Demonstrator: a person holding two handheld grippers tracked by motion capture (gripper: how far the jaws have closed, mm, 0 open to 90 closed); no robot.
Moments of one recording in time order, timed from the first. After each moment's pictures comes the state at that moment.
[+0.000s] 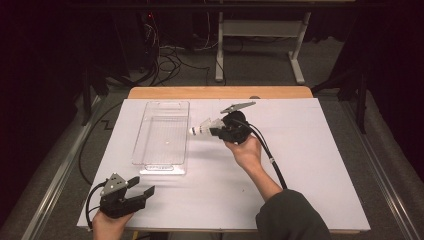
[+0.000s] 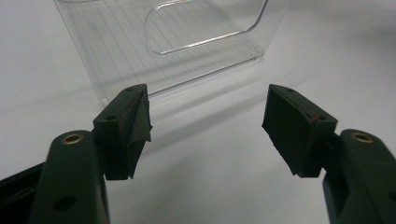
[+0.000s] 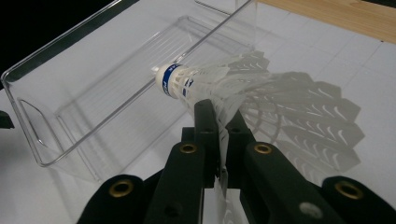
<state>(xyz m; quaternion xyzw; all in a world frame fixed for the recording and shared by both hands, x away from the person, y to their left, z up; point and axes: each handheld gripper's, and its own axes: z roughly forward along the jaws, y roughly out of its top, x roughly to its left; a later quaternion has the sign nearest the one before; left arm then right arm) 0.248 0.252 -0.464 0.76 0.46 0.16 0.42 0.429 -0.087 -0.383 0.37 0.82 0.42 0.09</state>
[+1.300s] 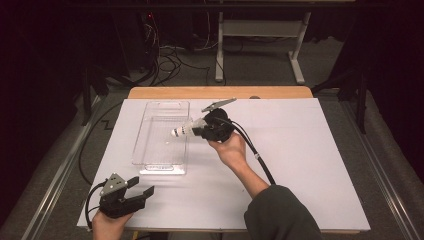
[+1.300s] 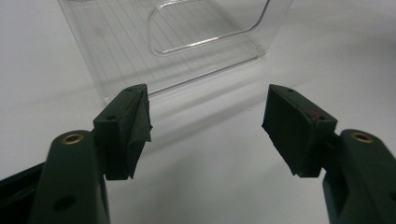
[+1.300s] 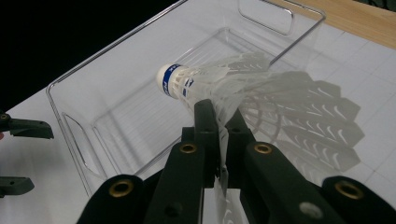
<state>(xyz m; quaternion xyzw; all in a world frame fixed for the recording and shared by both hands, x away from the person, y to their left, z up) 0.248 0.253 -0.464 0.76 0.46 0.16 0.42 0.428 -0.043 -0.373 0.33 0.84 0.43 0.06</state>
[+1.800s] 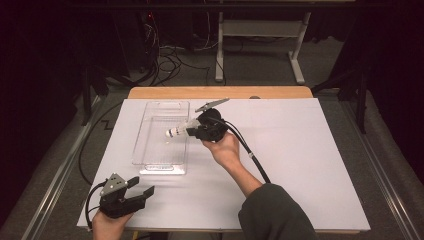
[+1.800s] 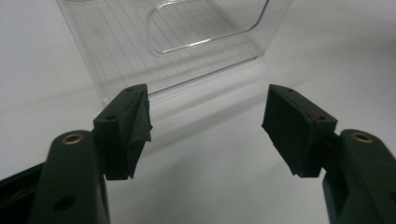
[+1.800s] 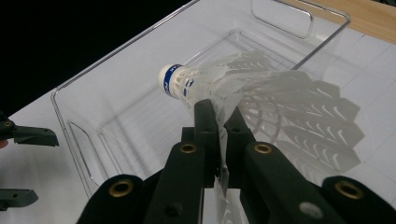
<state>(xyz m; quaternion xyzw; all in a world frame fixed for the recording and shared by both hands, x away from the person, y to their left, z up) 0.248 0.253 -0.464 0.77 0.46 0.16 0.42 0.432 -0.027 -0.377 0.33 0.84 0.43 0.05</state>
